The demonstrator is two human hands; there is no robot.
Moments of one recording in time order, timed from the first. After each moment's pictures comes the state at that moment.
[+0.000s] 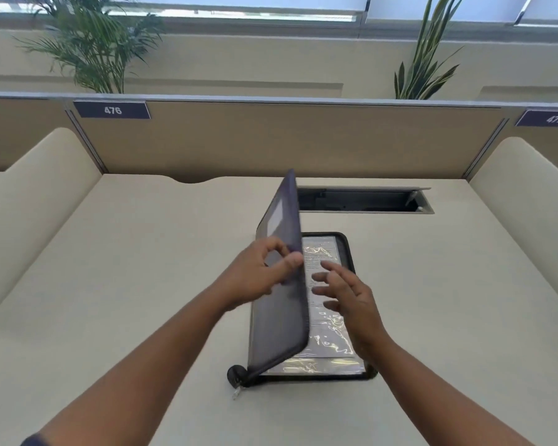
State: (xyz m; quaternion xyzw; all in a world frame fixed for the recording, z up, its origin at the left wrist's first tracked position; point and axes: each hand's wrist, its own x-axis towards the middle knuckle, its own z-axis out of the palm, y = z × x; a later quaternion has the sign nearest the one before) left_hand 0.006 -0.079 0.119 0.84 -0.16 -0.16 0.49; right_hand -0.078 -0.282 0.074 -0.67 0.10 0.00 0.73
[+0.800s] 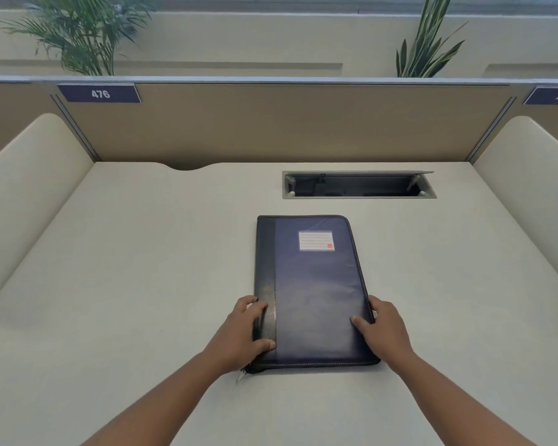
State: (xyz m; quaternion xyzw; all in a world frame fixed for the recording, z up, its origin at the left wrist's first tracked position) left_hand -0.054 -0.035 -0.036 0.91 -0.13 -0.23 0.32; right_hand -0.102 -0.357 -0.032 -0.90 0.22 0.05 0.38
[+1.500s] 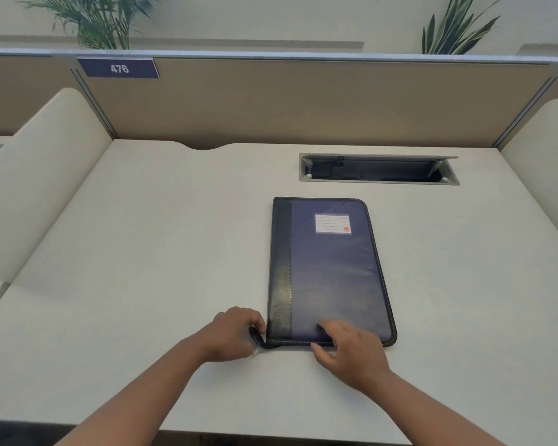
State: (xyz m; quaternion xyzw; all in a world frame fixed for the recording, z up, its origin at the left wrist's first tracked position) left_hand -0.077 0.009 -0.004 0.88 -0.15 -0.35 0.28; right_hand -0.155 -0.270 -0.047 -0.98 -0.08 -0.05 0.16
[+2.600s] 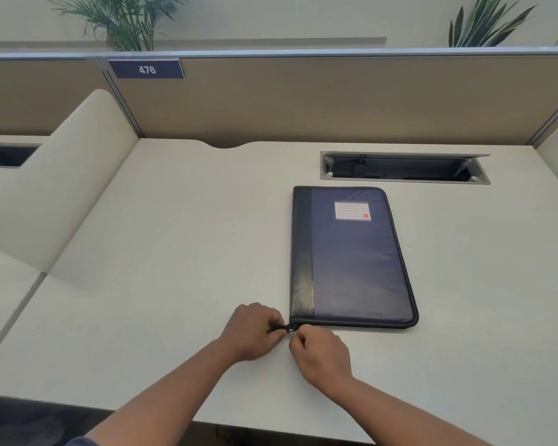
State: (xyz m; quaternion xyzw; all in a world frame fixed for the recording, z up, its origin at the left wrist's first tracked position) left_hand -0.083 0.002 -0.022 0.94 -0.16 -0.19 0.22; right_hand -0.141 -0.167 -0.042 -0.94 0.07 0.15 0.29
